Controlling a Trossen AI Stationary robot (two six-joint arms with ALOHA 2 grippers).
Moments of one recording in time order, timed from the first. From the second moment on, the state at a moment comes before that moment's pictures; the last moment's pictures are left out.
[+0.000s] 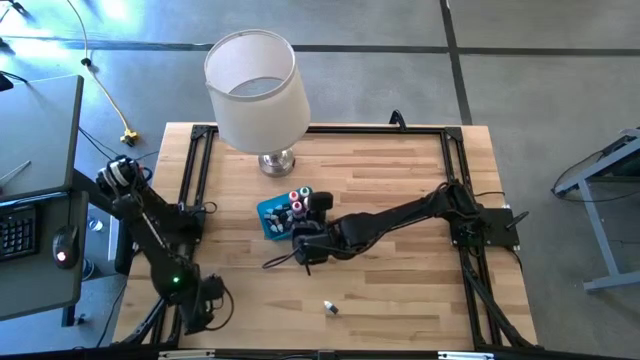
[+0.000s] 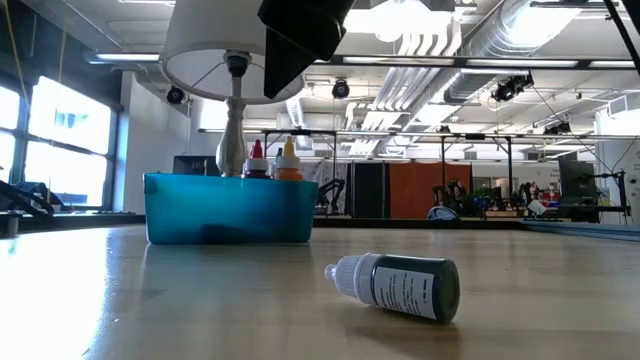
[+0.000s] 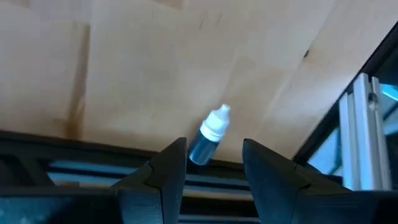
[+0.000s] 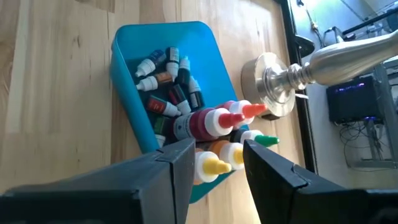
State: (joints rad) left arm -1.05 1.44 0.86 -0.79 0.26 -1.37; right arm 0.27 2.11 1.90 -0.83 0.70 0.00
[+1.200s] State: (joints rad) left arm -1.09 1.61 0.95 -1.26 0.11 -1.33; right arm 0.26 2.11 1.90 -0.80 0.64 -0.01
